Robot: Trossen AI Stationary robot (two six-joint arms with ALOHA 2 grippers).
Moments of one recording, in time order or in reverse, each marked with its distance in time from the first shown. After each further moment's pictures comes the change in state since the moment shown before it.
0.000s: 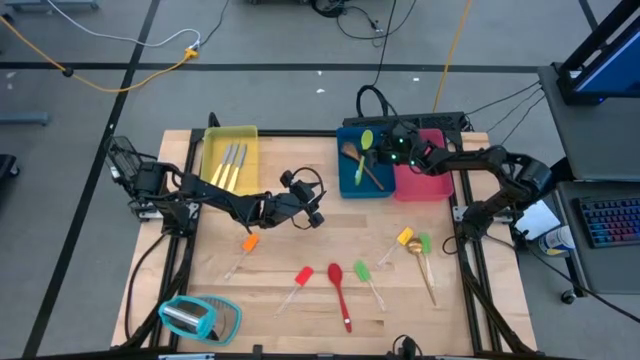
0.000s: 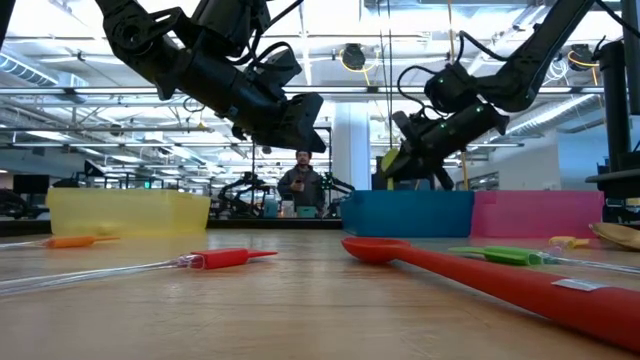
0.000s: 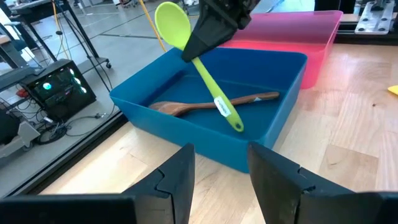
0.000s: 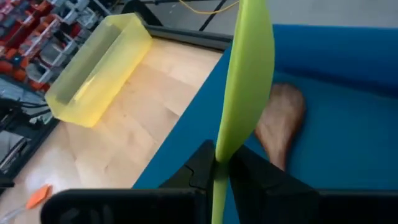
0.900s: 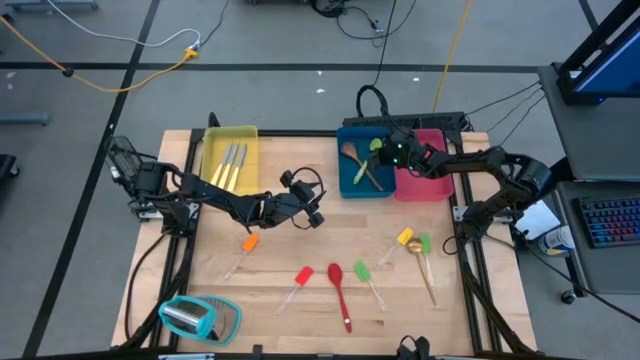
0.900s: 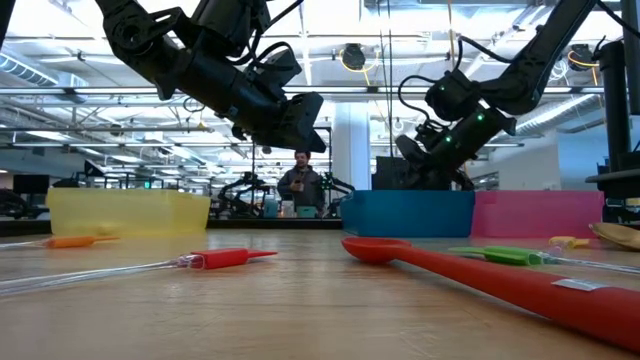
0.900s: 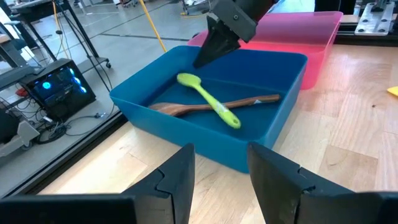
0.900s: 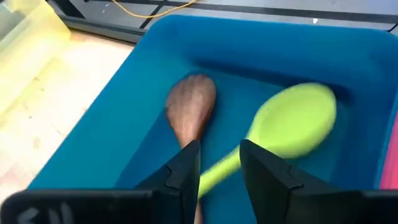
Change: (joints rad) left arm 0.000 0.000 0.000 0.001 0.000 -0.005; right arm 0.016 0.001 -0.040 -0.059 0.260 -0.081
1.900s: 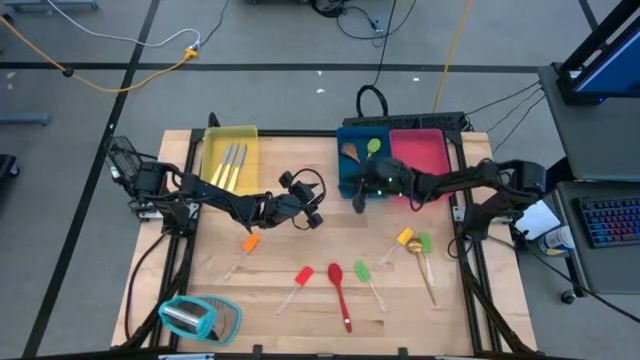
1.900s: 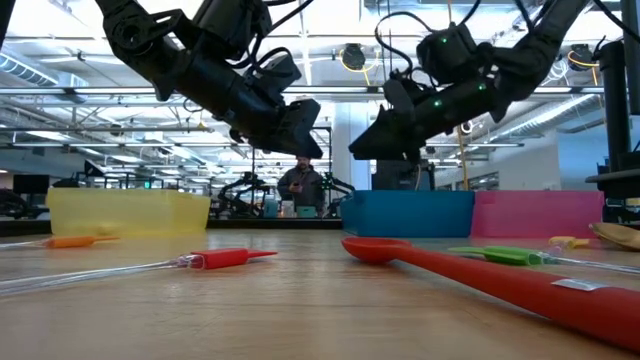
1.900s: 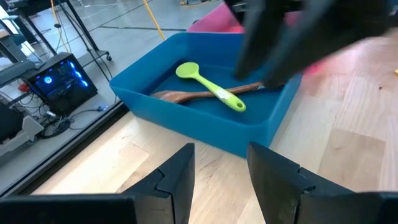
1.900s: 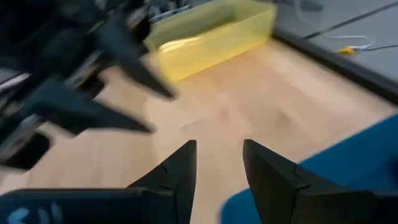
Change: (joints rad) left arm 0.000 0.000 0.000 -0.054 0.000 -0.006; right arm 0.400 -0.001 0.000 0.253 -0.117 -0.223
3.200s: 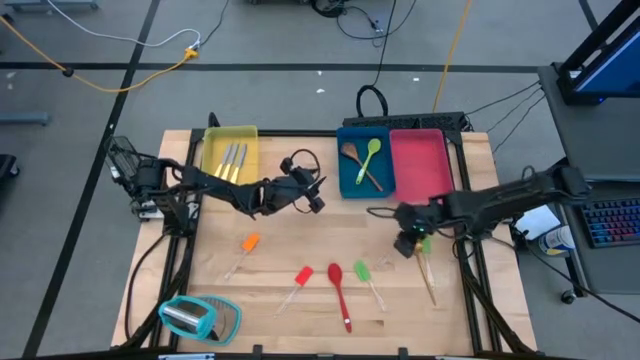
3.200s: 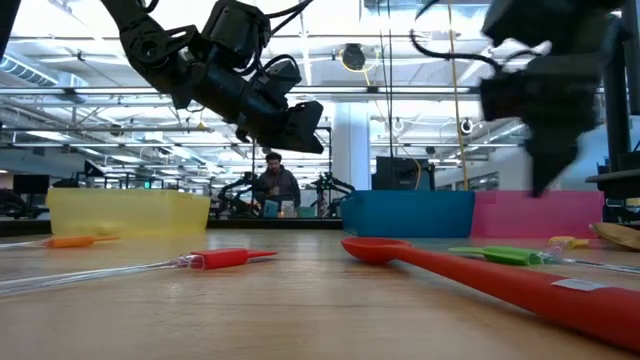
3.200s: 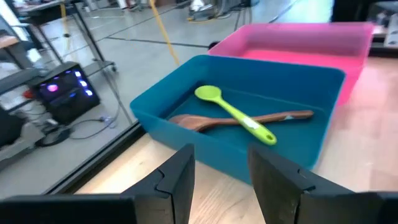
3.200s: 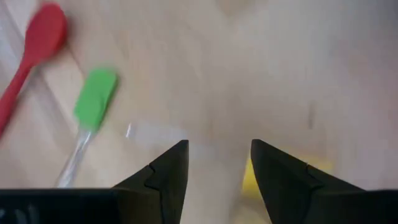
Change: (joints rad) left arm 0.125 0.000 0.000 0.115 0.091 0.069; right arm 0.427 -0.435 0.000 -1.244 0.006 0.627
